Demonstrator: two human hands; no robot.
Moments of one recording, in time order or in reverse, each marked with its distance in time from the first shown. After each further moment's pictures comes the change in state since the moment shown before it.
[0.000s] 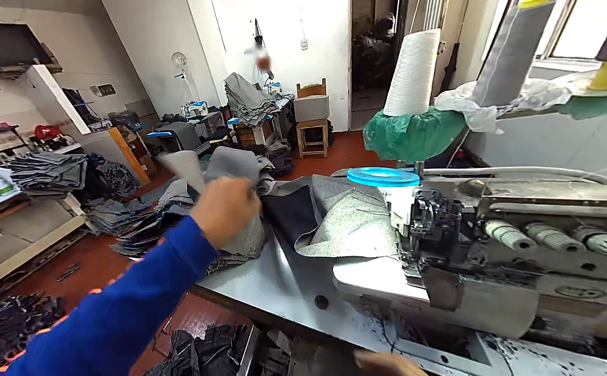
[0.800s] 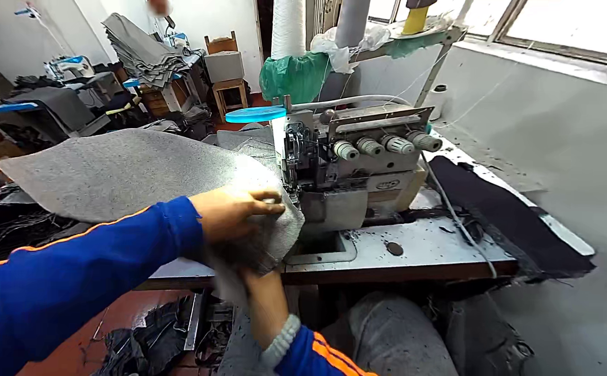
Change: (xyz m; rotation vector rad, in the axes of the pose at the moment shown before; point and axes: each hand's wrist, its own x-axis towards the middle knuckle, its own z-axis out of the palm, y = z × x) left_hand 0.025 0.098 0.102 -0.188 -0.357 1.028; right_hand 0.070 -0.019 0.094 0.841 0.817 0.564
